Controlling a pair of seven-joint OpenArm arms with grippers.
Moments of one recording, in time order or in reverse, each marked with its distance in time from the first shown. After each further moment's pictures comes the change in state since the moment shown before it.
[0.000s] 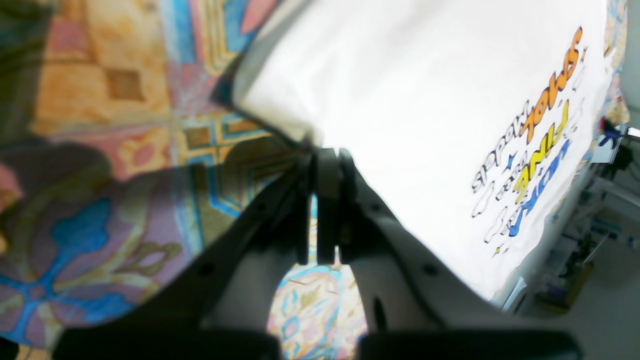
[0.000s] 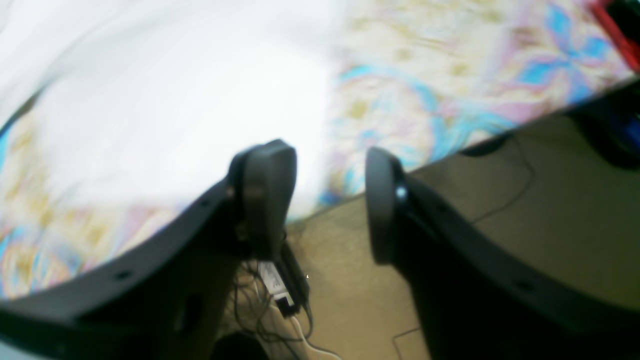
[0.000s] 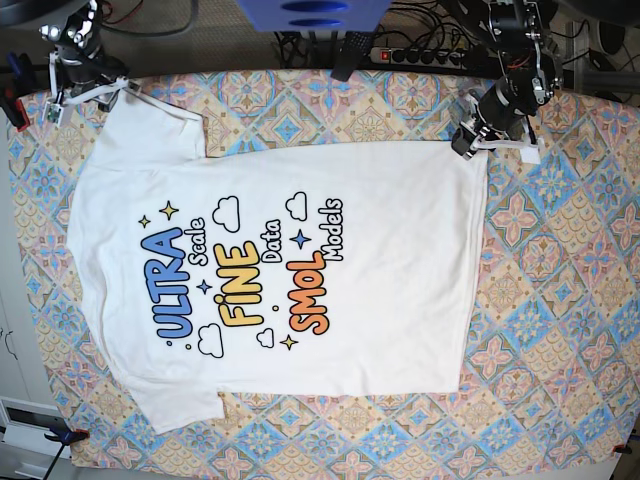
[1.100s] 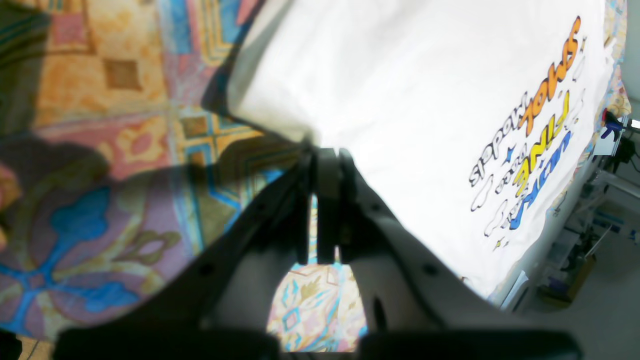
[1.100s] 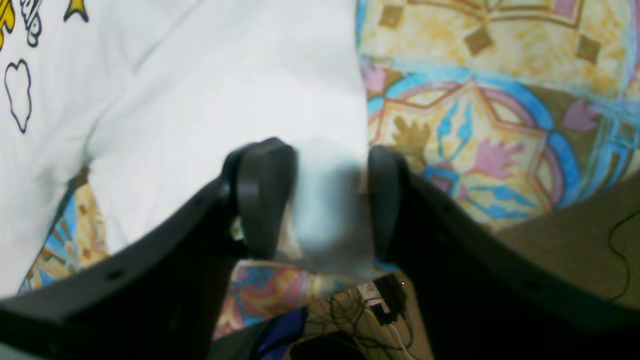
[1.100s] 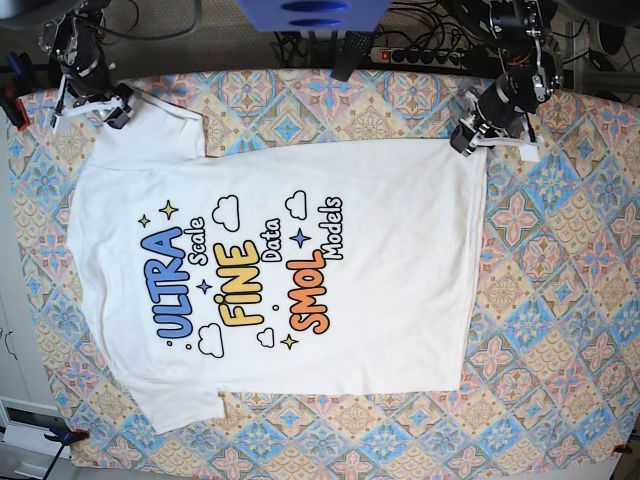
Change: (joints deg) left arm 1.0 0.0 0.2 0.1 -0.1 0.0 0.0; right arm 6.6 2.5 0.2 -19.2 18.1 9.0 3.3
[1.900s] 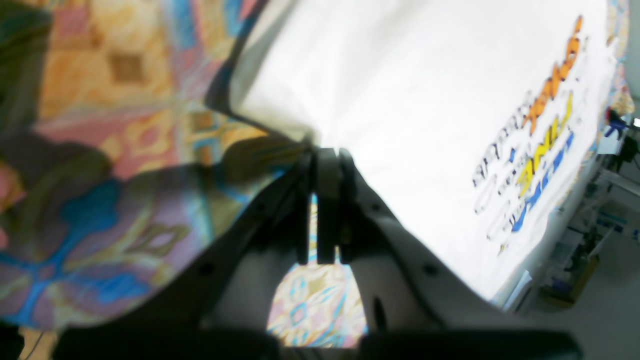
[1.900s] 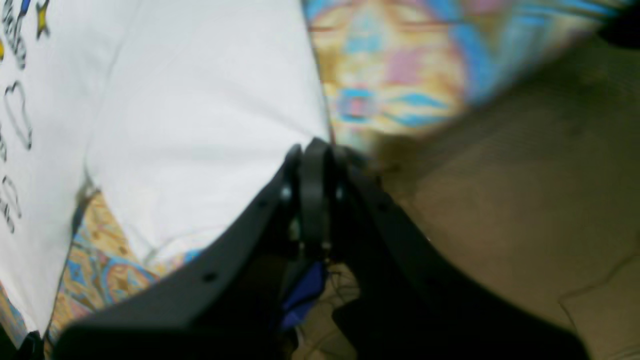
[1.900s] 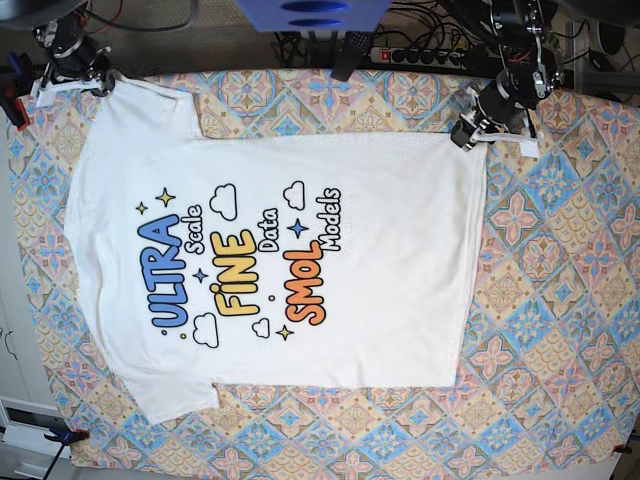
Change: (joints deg) left arm 1.2 -0.7 0.3 0.0 0.0 0.0 0.0; right arm -2.1 -1.4 12.2 -0.4 5.9 0.4 -11.2
